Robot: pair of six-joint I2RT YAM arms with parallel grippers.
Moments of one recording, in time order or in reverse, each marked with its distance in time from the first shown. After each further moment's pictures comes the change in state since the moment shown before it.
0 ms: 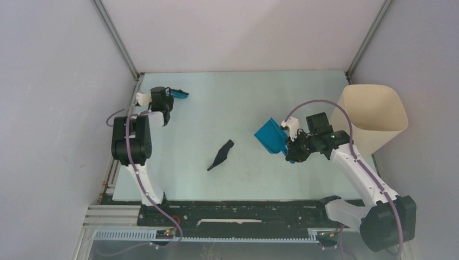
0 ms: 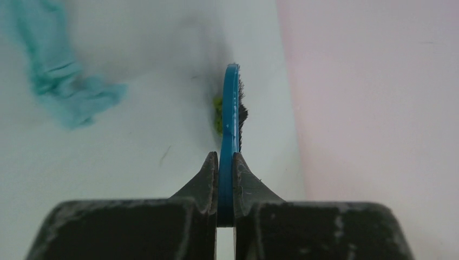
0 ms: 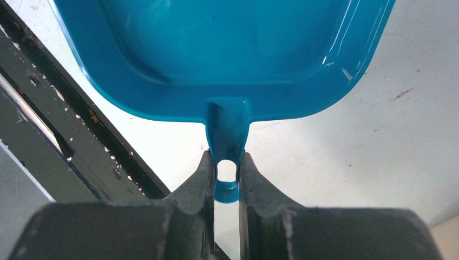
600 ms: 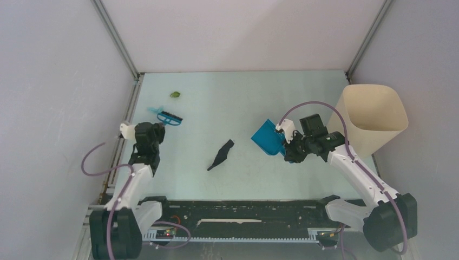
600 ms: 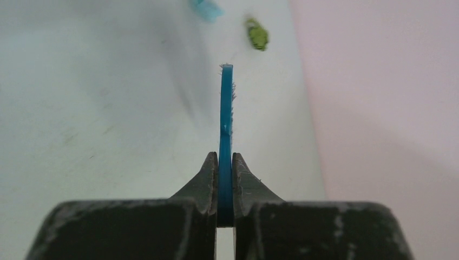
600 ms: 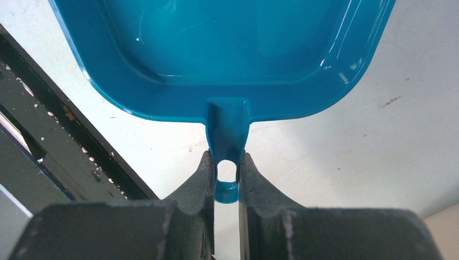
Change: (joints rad) left arm 0.000 -0.969 -0.696 -0.223 0.002 0.073; right arm 0.088 0.000 -0.016 0.036 0.104 0.000
